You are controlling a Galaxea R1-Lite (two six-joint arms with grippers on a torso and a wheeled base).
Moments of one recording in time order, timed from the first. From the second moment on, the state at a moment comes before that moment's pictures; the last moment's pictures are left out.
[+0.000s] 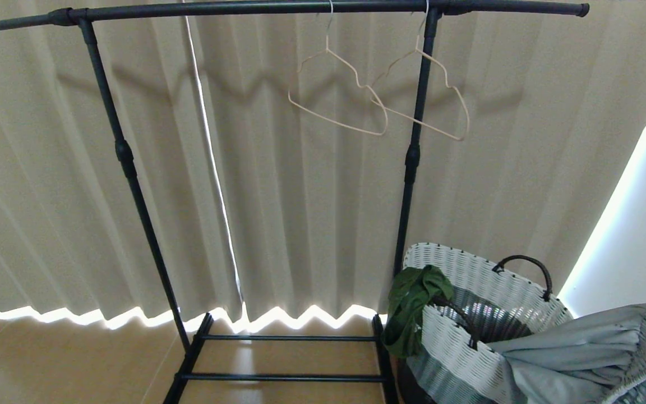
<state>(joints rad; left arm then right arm) 0.00 0.00 -0.02 0.06 -0.05 0.03 0.03 0.88 -0.38 -0.11 -0.07 -0.34</state>
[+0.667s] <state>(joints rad) 0.01 0.00 -0.02 0.06 -0.05 0.03 0.04 0.89 -0.41 -0.11 -0.07 -0.35</state>
